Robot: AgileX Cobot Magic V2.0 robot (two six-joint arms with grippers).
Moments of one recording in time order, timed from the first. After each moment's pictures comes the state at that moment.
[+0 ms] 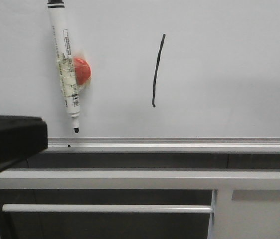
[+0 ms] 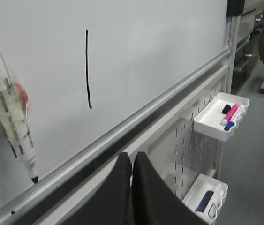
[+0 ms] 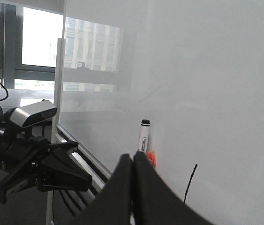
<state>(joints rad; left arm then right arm) -1.14 1.25 0.00 -0.16 -1.14 0.09 0.57 -0.01 -0.18 1.44 0.31 -1.55</state>
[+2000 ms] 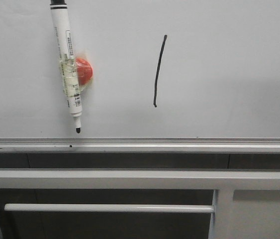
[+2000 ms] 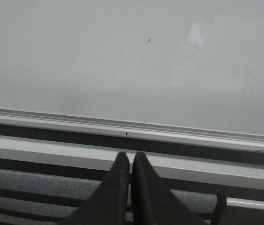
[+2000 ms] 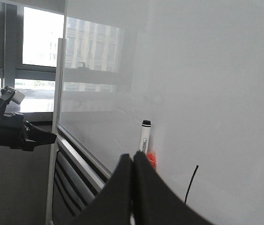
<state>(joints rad) 0.03 0.00 0.00 0.01 0.33 -0.11 0.57 -0.01 -0.18 1.44 0.31 -1.55</state>
